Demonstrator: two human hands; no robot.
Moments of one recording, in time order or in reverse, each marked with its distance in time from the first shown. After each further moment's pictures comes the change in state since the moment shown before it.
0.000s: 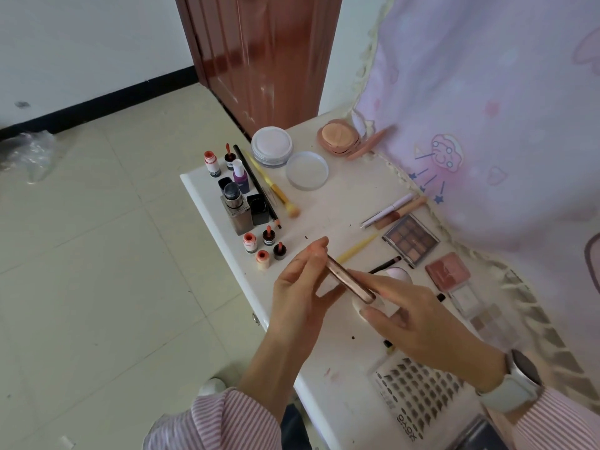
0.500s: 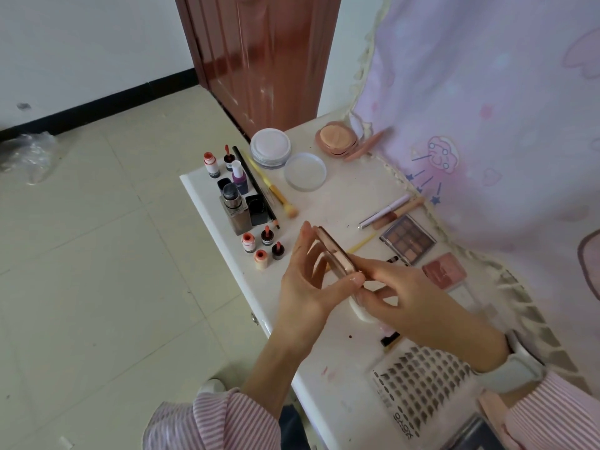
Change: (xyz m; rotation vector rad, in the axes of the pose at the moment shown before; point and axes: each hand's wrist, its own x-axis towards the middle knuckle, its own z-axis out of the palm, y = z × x) left_hand -0.005 -0.002 0.002 0.407 -0.096 0.245; right_hand 0.016 -0.005 -0.009 0.052 -0.059 0.076
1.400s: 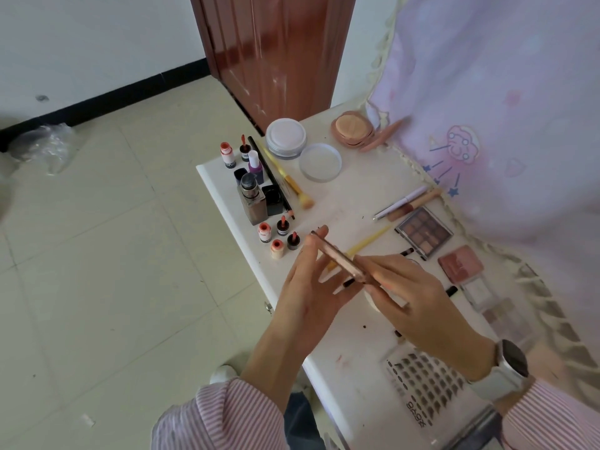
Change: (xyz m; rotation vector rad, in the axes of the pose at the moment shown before) left_hand -0.005 0.005 -0.016 -0.477 -0.031 -0.299; right_hand -0.005 0.018 0.028 -0.317 0.305 -0.284
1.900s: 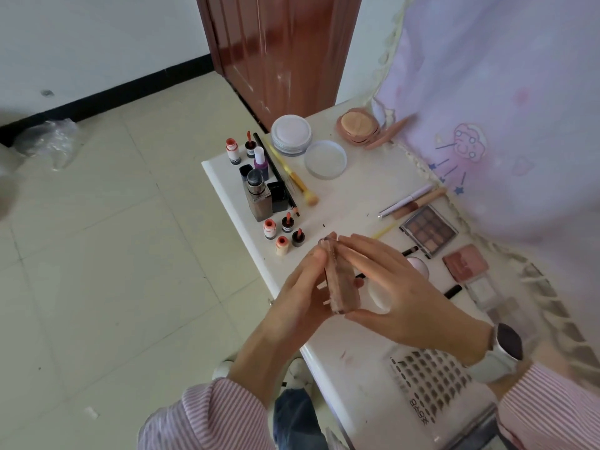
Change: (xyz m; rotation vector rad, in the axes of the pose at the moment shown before) left_hand -0.009 0.009 -0.014 0.329 -0.120 -0.082; right_hand 0.014 -0.006 -0.001 0.011 -0.332 0.007
